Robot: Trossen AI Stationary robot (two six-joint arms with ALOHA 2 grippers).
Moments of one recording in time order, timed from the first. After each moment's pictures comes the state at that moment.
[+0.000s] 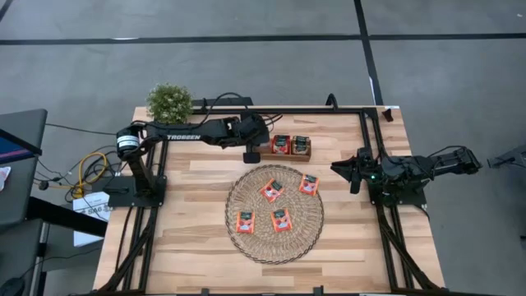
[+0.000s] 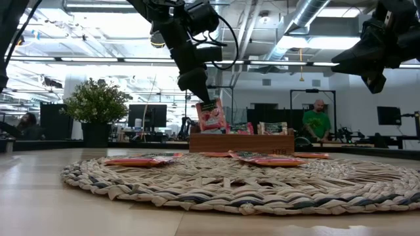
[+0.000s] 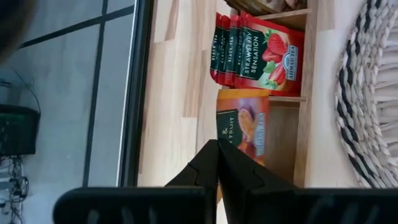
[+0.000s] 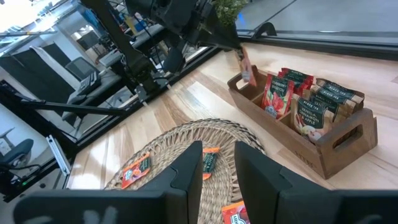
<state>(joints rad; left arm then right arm) 0.28 1.79 1.36 -0.44 -0.33 0.44 0.22 0.19 0.22 -0.28 0.45 0.59</state>
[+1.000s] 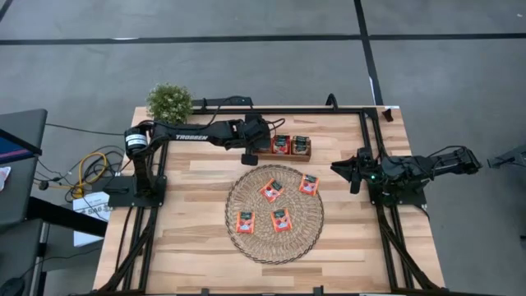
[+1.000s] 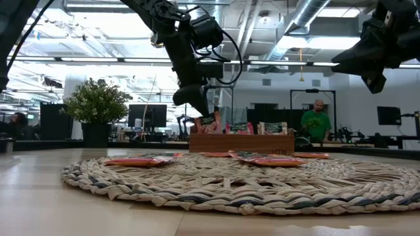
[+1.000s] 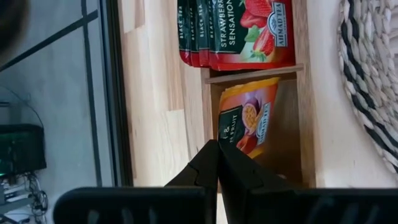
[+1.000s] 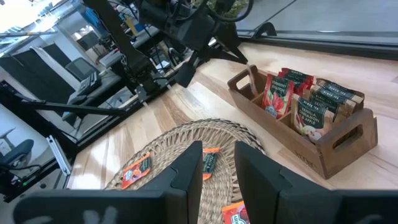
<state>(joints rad) 0.29 1.86 1.36 -0.44 -0.32 0.59 0.22 0.19 0.22 -0.28 0.45 0.59</state>
